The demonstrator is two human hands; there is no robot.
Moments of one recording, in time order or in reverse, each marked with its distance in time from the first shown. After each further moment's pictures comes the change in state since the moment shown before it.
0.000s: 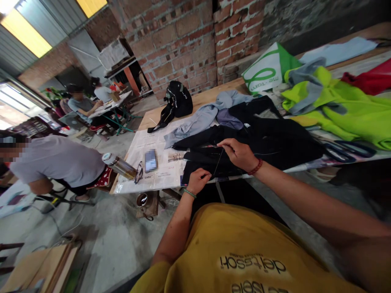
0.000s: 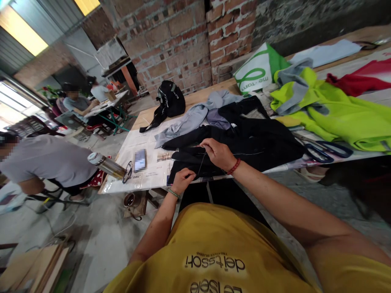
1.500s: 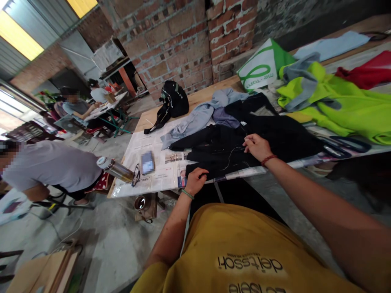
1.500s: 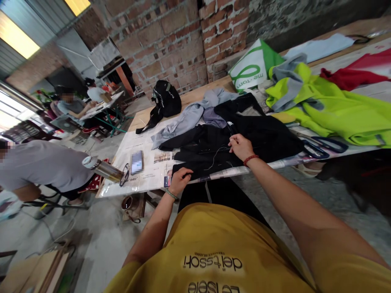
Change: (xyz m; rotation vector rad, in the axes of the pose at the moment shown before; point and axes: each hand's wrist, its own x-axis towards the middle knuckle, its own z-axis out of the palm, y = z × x) left_hand 0.004 0.004 -0.001 0.047 -0.032 -0.021; right_hand -0.023 0.121 -0.035 0.052 0.205 0.669
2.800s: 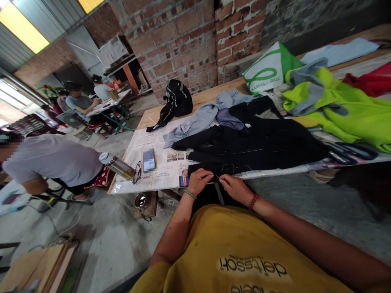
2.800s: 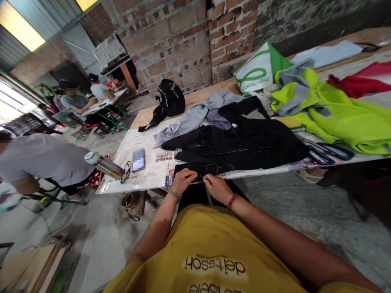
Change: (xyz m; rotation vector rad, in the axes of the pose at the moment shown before) left_hand -0.001 -0.005 0.006 -0.105 0.059 0.045; right_hand -0.148 -0.042 0.057 -0.307 -0.519 -0.231
